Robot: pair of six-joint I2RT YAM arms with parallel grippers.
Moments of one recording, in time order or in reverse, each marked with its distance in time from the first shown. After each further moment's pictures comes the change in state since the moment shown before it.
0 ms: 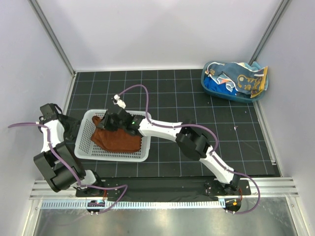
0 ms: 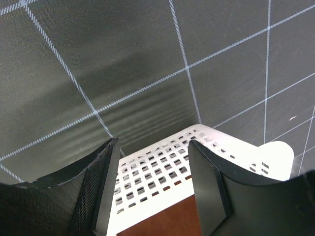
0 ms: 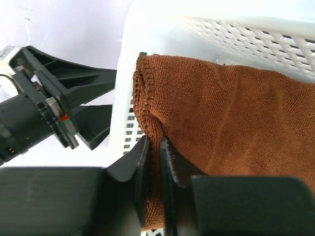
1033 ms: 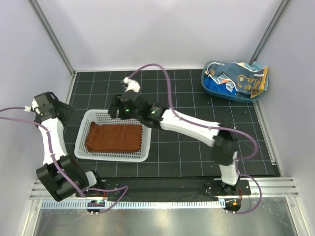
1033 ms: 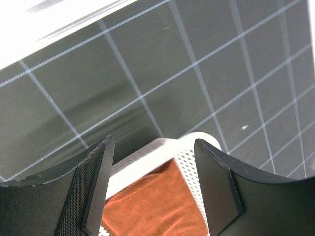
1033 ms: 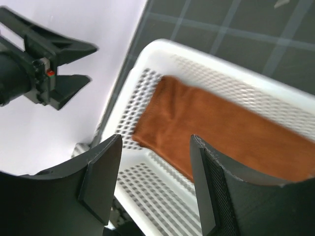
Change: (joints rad) left arm -0.045 -0.097 0.137 -0.006 -0.096 0.040; right arm -0.016 -0.307 -0.056 -0.261 0.145 -0.330
